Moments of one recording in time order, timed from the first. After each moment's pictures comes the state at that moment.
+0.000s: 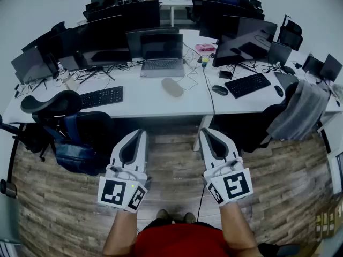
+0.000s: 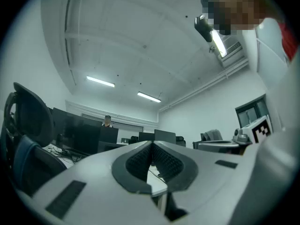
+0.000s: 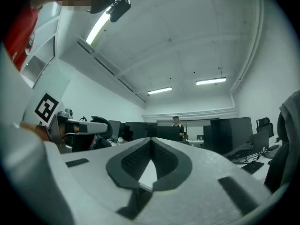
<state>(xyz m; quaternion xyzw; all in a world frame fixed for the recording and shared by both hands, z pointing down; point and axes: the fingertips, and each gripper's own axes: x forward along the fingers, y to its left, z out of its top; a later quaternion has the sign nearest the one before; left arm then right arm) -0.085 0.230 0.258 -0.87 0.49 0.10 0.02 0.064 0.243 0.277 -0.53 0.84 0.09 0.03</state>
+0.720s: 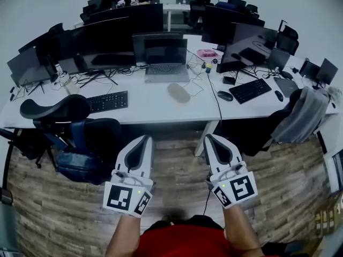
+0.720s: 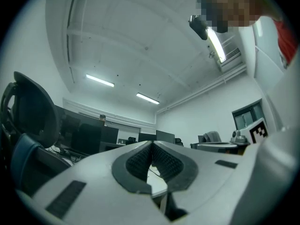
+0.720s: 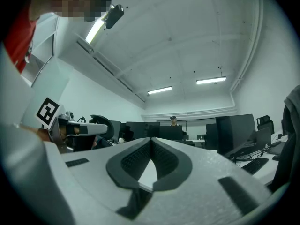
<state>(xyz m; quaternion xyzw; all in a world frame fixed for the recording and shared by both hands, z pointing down) -0.137 0.208 0.271 -0.88 0.47 0.11 0.02 0.014 0.224 0.289 -0.54 0.84 0.08 0.04</state>
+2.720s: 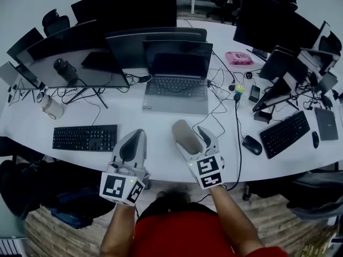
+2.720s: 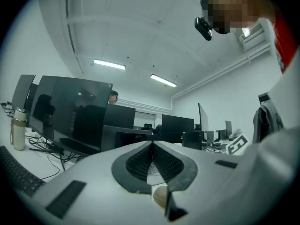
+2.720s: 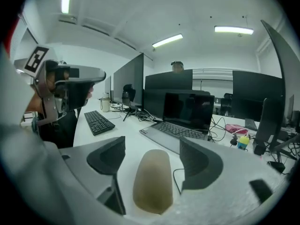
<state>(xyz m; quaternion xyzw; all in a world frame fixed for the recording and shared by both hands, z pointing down) -0.097 -0.207 0.360 -0.84 0.54 0.04 -0.03 0.024 -0.231 0.494 -0.45 0.87 -0.05 -0.18</state>
